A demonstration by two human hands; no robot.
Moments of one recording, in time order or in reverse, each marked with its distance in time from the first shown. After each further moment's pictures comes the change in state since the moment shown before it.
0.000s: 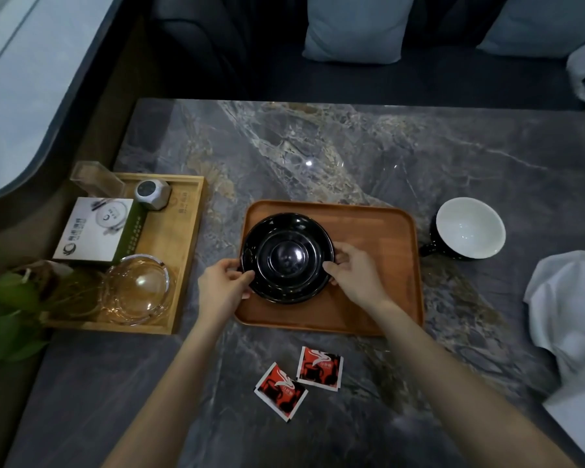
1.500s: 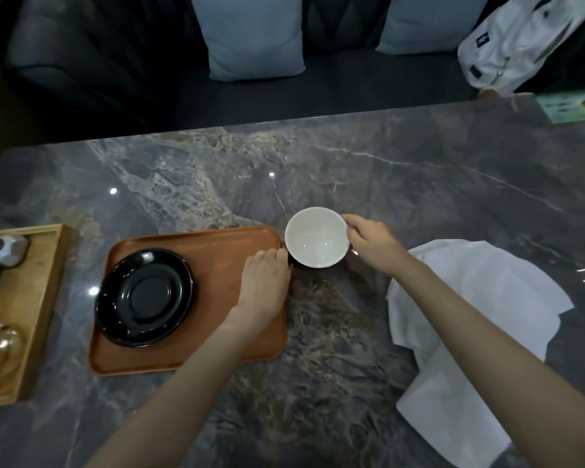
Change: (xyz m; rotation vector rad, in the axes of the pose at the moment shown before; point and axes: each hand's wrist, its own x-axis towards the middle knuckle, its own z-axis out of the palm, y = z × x) left_hand -0.068 0.141 0.235 0.990 -0.142 0.747; right_hand 0.026 0.058 -0.260 -0.380 -0.014 -0.118
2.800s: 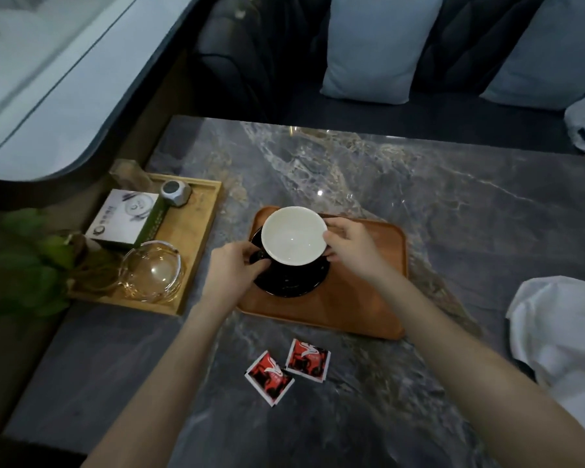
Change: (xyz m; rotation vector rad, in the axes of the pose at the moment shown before) left_hand -0.140 -0.215 -0.072 -0.525 0.267 -0.438; right_hand -0.017 -0.207 0.165 0.427 -0.087 -0.062
